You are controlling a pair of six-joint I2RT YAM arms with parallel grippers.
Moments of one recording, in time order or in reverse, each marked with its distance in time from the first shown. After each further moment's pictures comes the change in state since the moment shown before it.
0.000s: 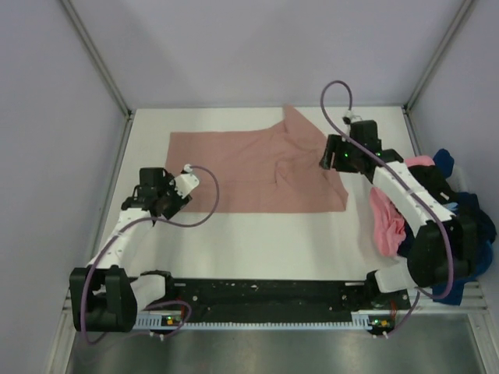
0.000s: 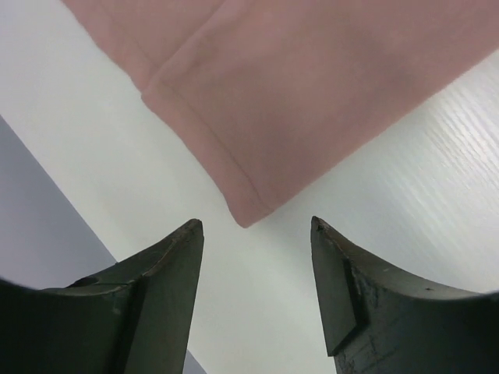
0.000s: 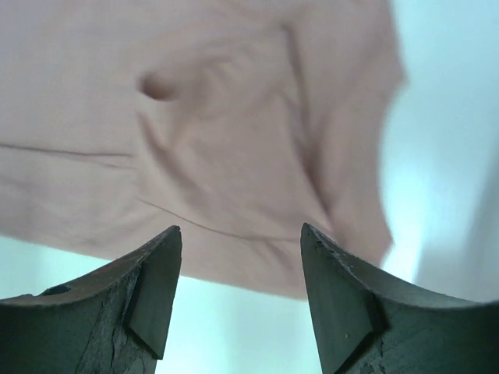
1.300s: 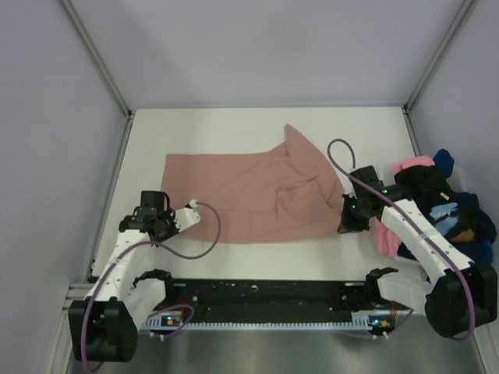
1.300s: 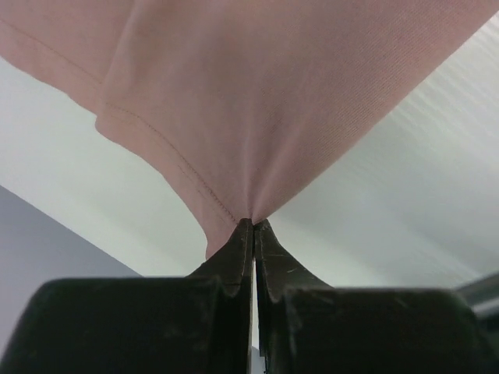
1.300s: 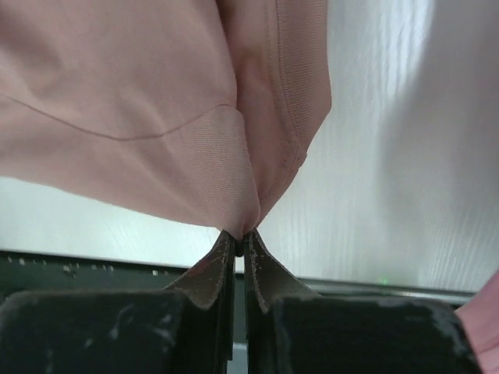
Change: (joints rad) left arm 0.000 -0.211 -0.148 -0.269 -0.026 0.264; right arm -0.027 -0.376 -0.410 -0.447 0.060 0.172
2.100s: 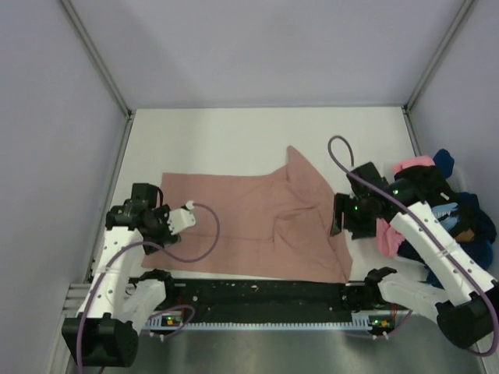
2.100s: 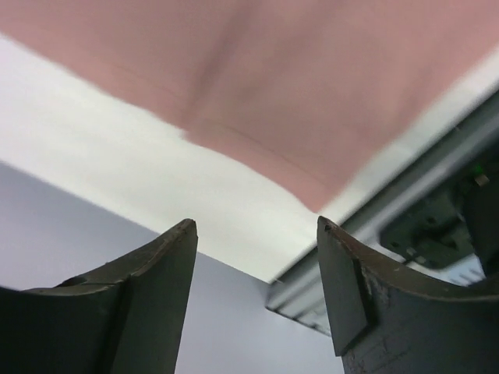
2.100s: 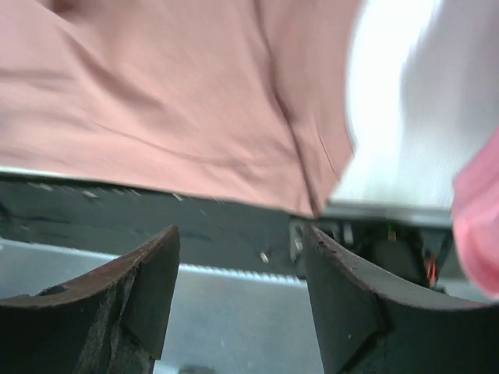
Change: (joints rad) left arm 0.001 -0.075 0.177 -0.500 -0.043 0.105; right arm 0.203 -0.135 0.113 -0.386 -0.003 0.136
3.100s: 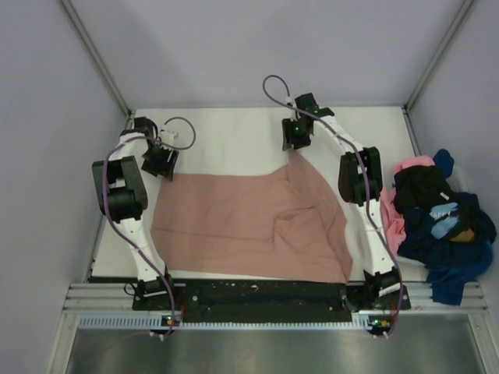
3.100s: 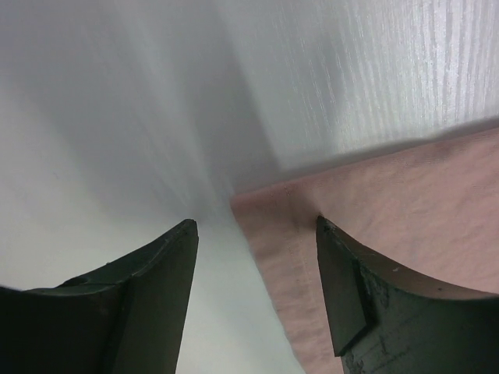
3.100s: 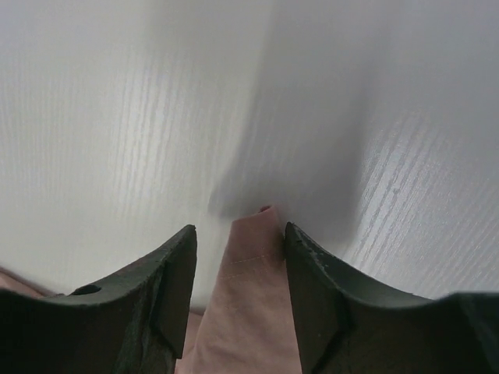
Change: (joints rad) left arm 0.185 1.230 0.891 0.420 0.174 -0.693; right arm -0.123 1.515 1.328 0.542 -0.115 -0.439
